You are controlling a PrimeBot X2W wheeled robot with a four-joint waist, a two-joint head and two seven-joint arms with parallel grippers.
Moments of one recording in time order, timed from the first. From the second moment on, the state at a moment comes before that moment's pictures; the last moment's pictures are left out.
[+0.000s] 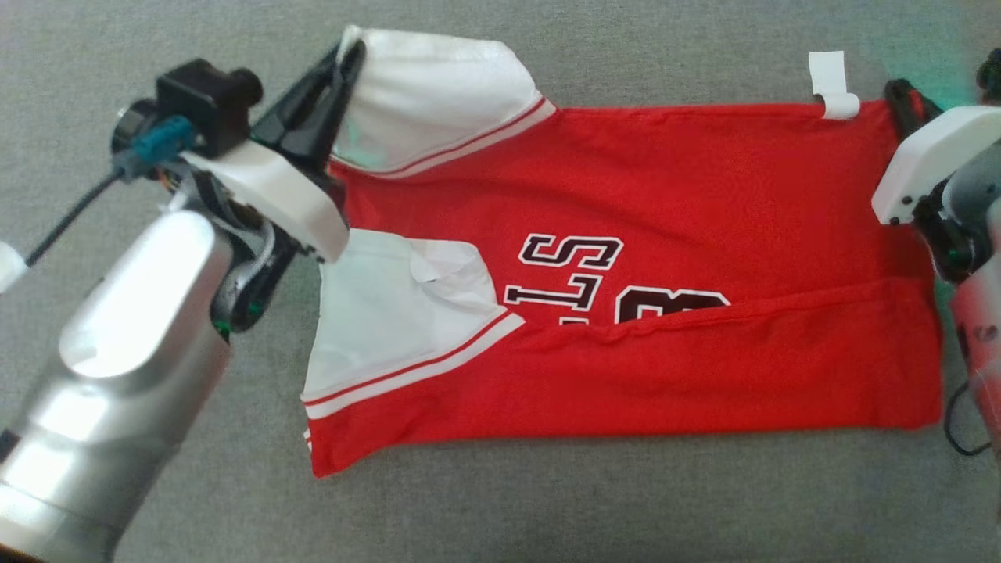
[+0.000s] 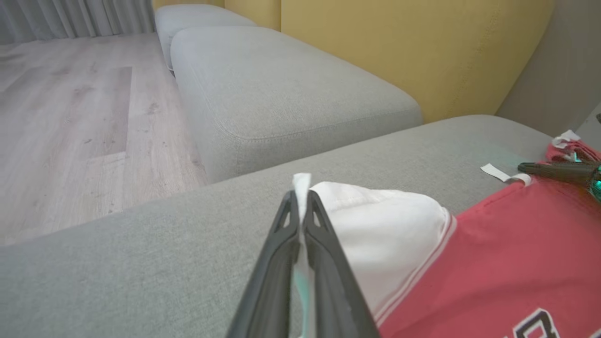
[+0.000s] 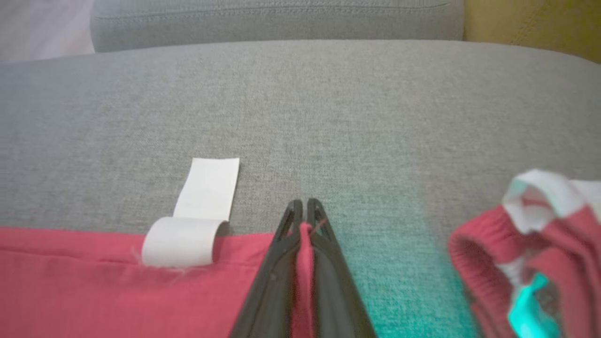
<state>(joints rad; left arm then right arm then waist) -0.82 0.40 -0.70 0.32 -0.67 -0.06 0.06 -0.82 -0.34 0.17 0.86 0.32 0.13 0.18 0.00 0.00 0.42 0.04</state>
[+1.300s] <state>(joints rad) -1.02 0.31 -0.69 0.68 -0.67 -0.12 -0.18 -0.93 -0.34 0.24 0.82 0.60 0.13 -0.11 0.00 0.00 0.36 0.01</state>
